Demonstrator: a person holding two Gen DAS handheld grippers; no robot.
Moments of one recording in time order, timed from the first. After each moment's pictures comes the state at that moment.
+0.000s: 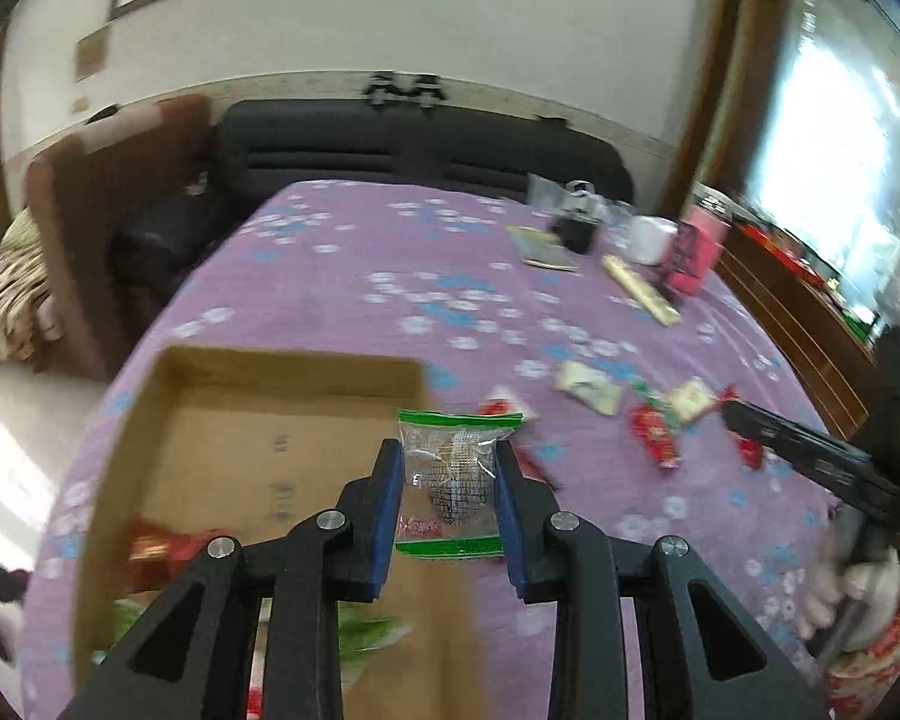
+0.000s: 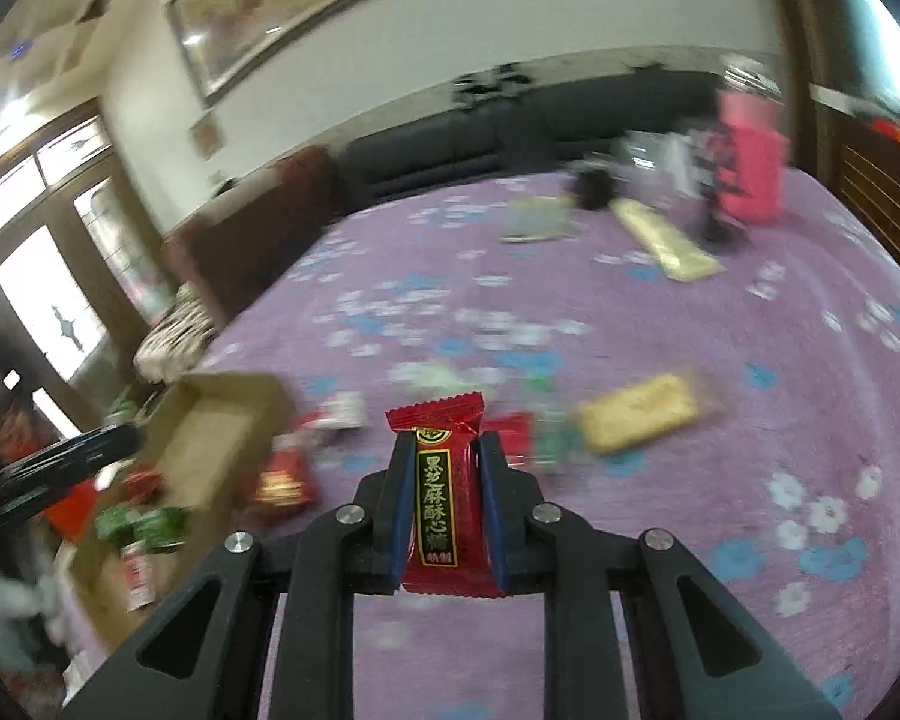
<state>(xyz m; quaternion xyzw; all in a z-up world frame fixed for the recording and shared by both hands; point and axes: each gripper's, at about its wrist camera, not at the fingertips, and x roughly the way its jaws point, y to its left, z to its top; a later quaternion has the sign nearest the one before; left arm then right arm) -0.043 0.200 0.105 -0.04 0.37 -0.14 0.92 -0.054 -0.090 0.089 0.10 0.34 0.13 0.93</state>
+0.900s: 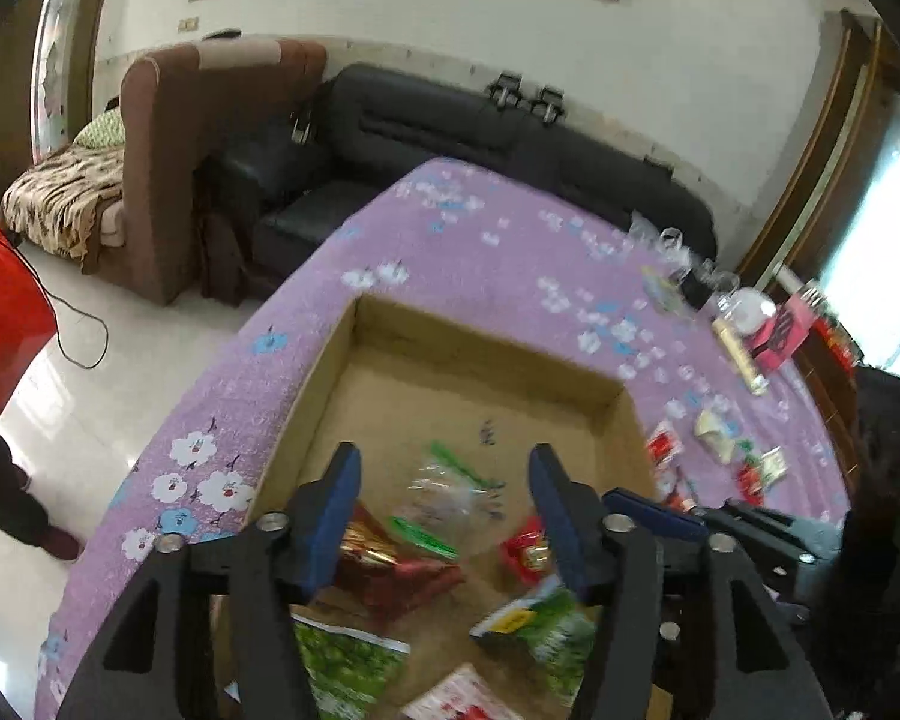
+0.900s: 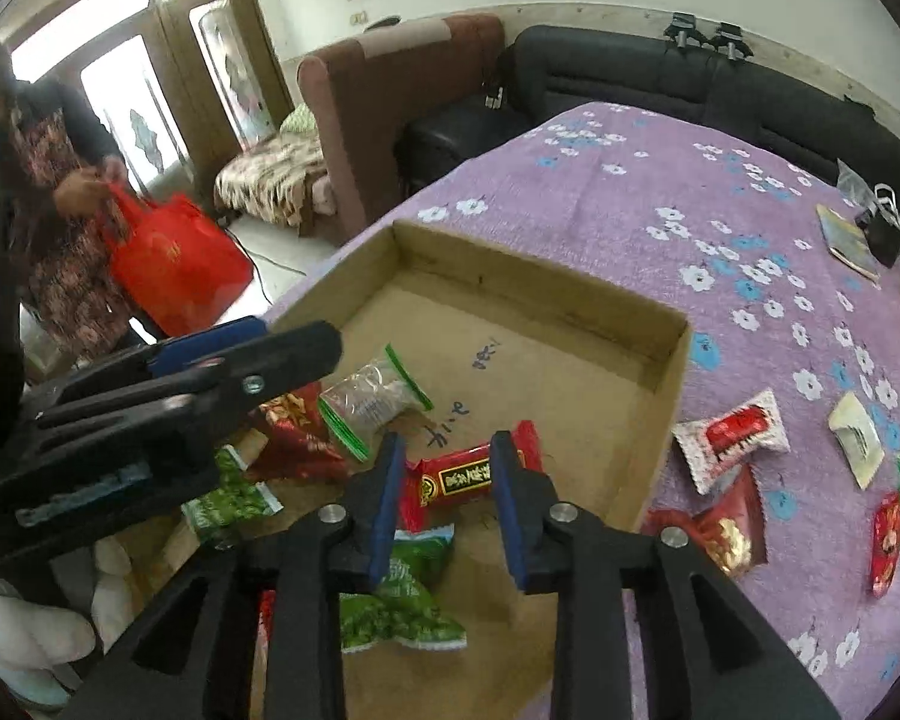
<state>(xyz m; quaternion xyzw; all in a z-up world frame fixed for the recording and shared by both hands) -0.033 0.310 0.077 -0.14 0.36 -0.06 0.92 -0.015 0.158 0.058 -0.04 0.42 0.24 0.87</state>
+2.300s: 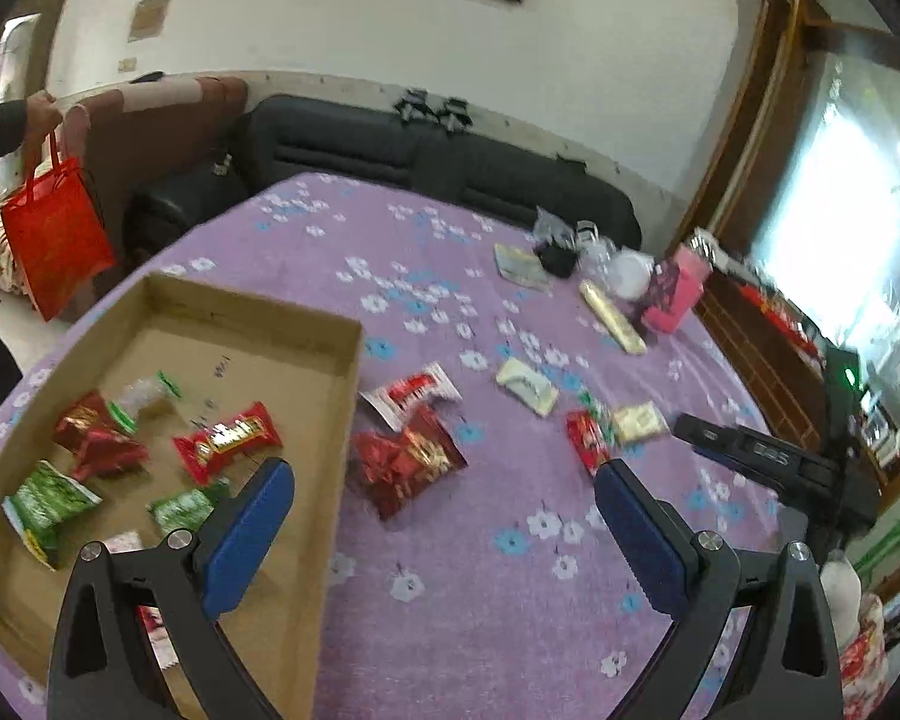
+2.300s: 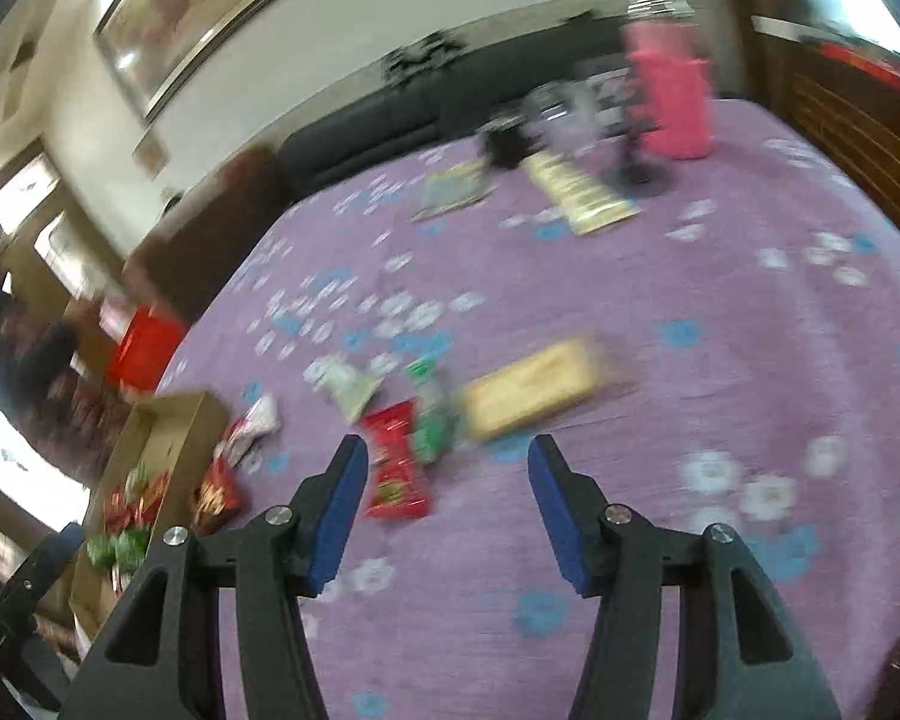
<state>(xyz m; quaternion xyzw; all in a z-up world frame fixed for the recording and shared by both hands) -0.093 0.143 0.088 -0.11 0.34 -0.12 0.93 -0.030 -0.154 0.061 0.15 0.39 0.08 0.91</state>
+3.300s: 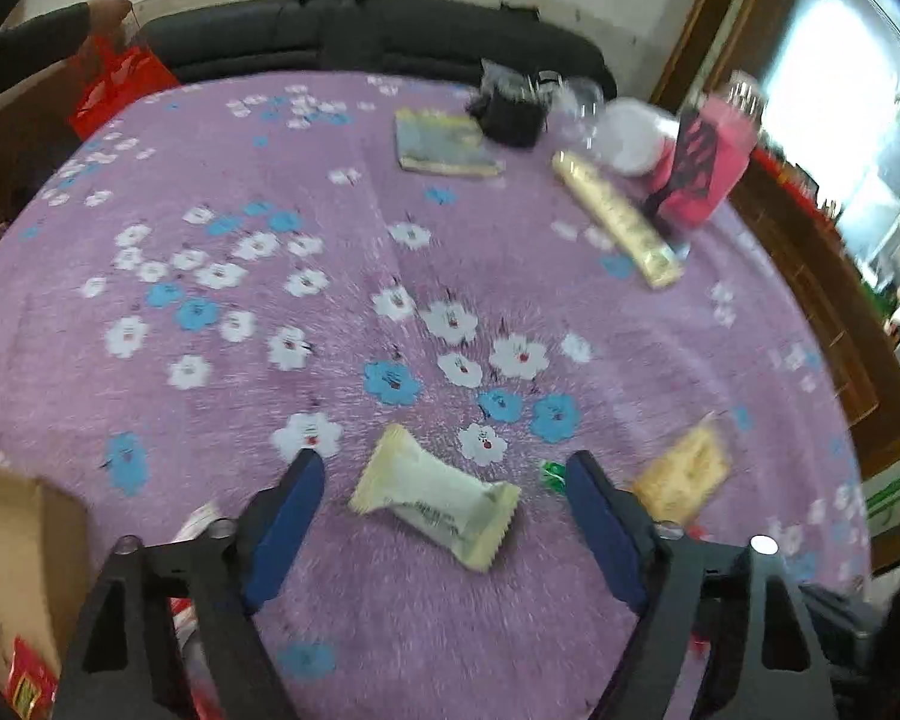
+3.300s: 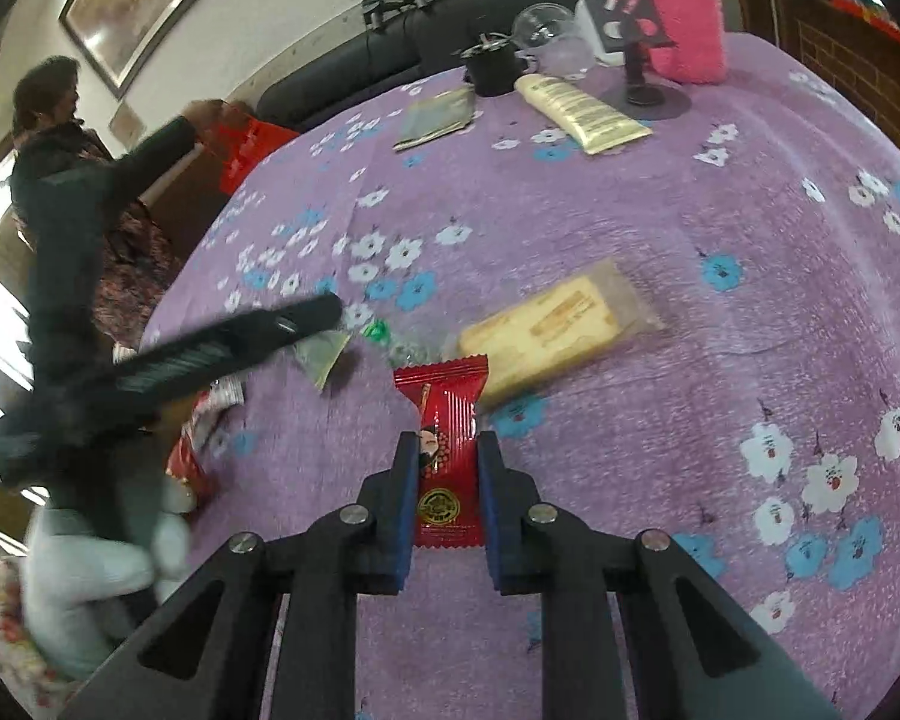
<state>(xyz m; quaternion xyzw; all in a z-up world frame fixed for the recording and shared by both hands) 0.106 0.004 0.023 -0.01 0.49 -0.18 0.85 -0.003 -0.167 0.032 0.18 0.45 0.07 0.87</state>
